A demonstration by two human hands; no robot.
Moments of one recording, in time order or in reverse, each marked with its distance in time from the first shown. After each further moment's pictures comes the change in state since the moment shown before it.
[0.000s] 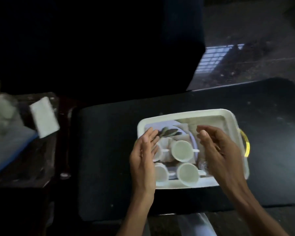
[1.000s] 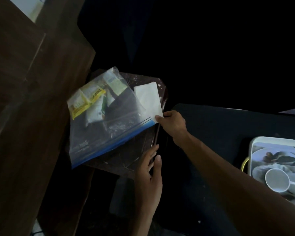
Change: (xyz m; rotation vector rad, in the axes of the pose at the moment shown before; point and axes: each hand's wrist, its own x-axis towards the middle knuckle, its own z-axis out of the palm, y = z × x) left_hand 0.087 -0.020 -0.328 0.200 0.188 0.027; right_hand 0.015 -0.095 0.475 -0.156 -0.409 0.279
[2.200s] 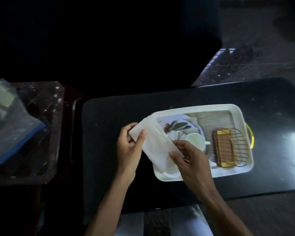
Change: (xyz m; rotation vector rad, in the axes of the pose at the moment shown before) left_hand -0.066 0.042 0.220 -0.093 -0.247 -0.091; right_hand -0.172 0.190 -0.299 0.124 0.237 -0.130
